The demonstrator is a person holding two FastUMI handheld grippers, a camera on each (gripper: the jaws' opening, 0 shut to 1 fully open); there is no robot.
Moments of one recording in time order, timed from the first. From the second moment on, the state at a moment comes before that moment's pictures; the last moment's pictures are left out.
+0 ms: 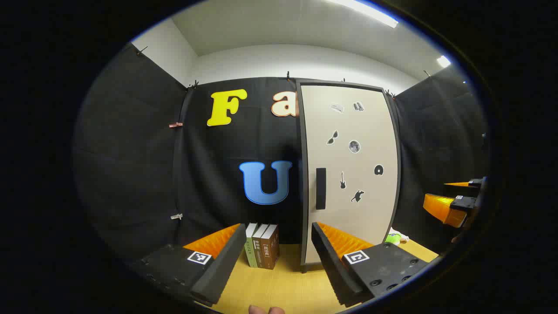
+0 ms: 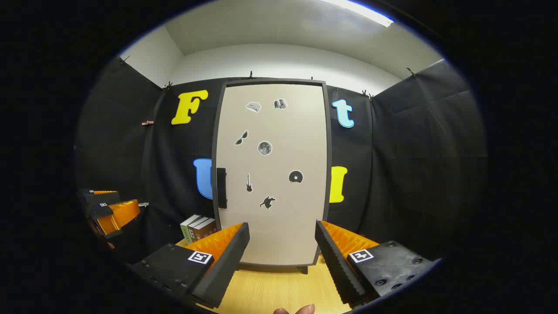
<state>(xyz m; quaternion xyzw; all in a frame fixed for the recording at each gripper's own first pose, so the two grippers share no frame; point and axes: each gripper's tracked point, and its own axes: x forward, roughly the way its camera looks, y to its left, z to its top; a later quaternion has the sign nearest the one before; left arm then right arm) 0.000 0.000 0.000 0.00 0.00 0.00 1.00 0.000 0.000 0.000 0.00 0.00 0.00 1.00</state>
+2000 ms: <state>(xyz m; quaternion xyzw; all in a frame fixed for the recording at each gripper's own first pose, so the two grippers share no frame) 0.013 0.086 -0.014 0.01 0.00 0.03 1.00 0.101 0.105 -0.007 0.00 0.00 0.05 1.00</state>
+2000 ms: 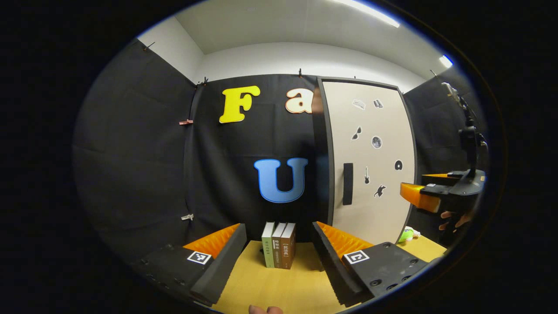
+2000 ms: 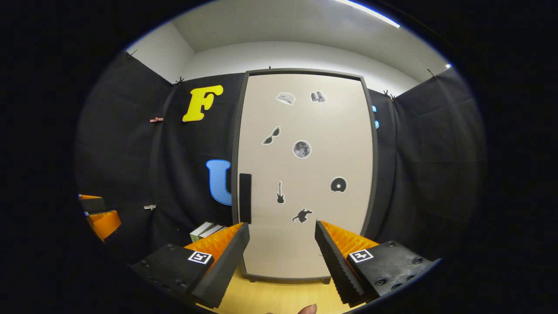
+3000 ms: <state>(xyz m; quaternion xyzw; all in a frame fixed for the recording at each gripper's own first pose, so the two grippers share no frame) -0.020 0.170 -0.048 -0.01 0.03 0.10 0.99 0.276 0.195 -0.040 0.00 0.00 0.00 1.00</state>
